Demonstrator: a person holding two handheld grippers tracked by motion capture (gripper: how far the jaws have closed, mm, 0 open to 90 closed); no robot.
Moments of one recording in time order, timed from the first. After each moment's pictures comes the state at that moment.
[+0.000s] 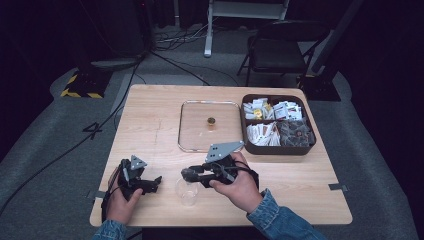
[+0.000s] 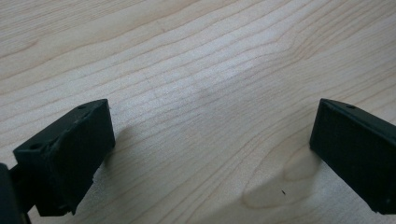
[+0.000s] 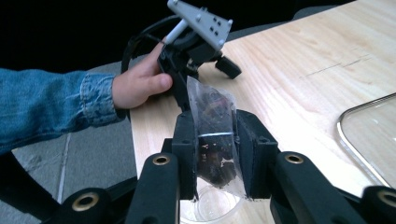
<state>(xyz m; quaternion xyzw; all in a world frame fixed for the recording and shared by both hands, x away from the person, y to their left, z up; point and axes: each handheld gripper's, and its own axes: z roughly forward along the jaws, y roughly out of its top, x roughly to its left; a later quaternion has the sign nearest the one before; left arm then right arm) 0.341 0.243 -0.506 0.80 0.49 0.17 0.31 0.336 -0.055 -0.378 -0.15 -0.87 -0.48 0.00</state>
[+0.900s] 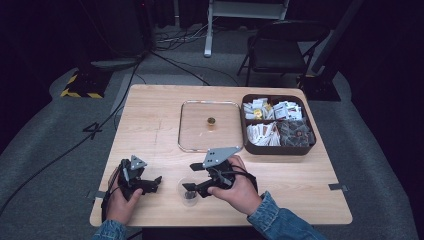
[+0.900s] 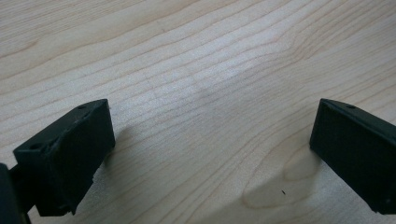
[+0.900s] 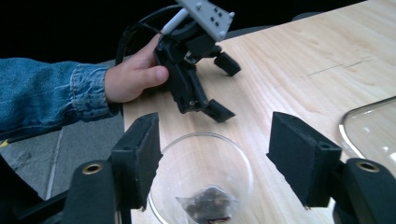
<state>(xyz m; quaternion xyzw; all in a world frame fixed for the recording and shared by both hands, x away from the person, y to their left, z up) 0.341 0.243 -0.506 0.80 0.49 0.17 0.31 0.335 -0.052 -0.393 -0.14 -0.86 -0.48 -0.01</state>
